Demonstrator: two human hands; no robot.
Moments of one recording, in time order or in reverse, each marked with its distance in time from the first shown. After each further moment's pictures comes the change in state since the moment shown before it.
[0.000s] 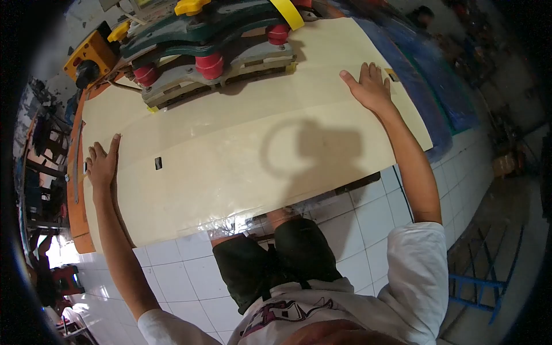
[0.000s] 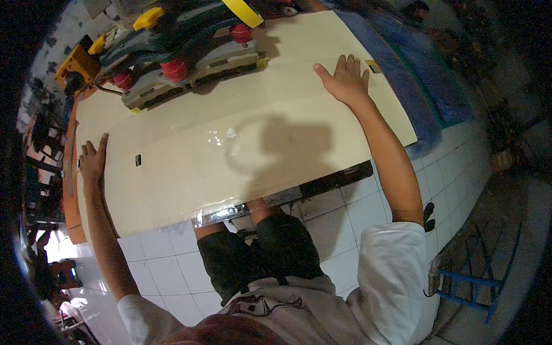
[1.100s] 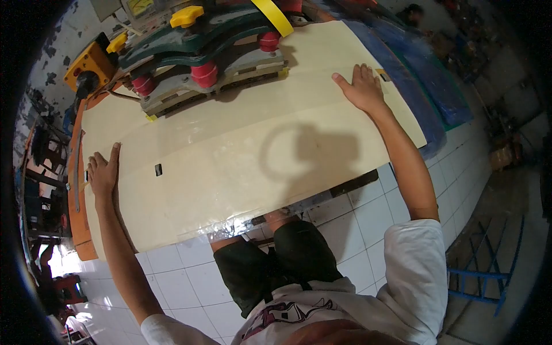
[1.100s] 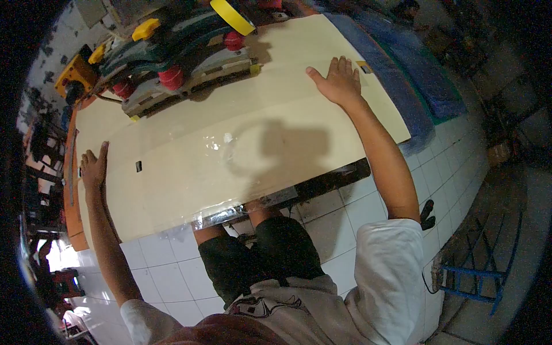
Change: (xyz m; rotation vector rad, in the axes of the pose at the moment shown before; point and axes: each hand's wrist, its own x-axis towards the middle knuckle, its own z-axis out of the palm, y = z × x) left_hand -0.023 0.018 -0.027 -0.019 -0.029 -0.104; right_hand -0.003 0.009 -0.003 -0.007 0.057 -0.042
